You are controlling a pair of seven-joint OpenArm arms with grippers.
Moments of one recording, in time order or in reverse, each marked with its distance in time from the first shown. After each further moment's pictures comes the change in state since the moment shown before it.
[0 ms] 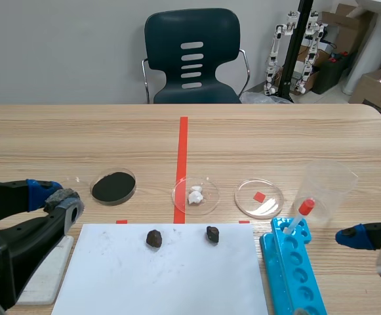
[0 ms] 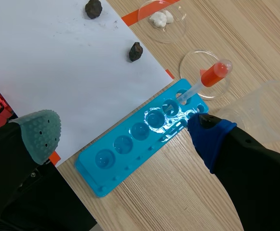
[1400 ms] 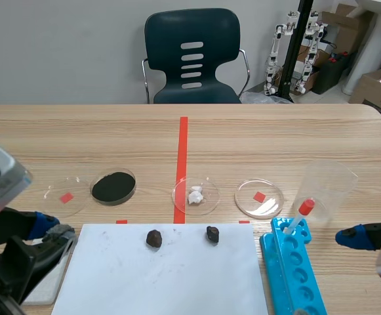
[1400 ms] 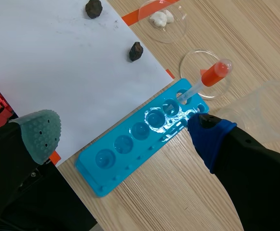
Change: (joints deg) left arm -8.9 0.0 2.7 -2.0 -0.6 0.0 26.9; right arm 0.0 0.0 0.0 0.0 0.0 0.0 0.0
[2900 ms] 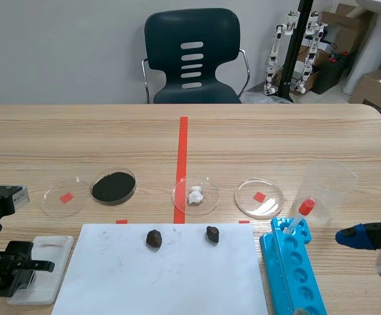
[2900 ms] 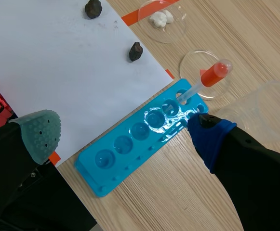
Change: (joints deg) left arm -30.4 0.0 5.4 -29.7 -17.0 22.5 41.2; right arm 0.0 0.0 0.0 0.0 0.0 0.0 0.0
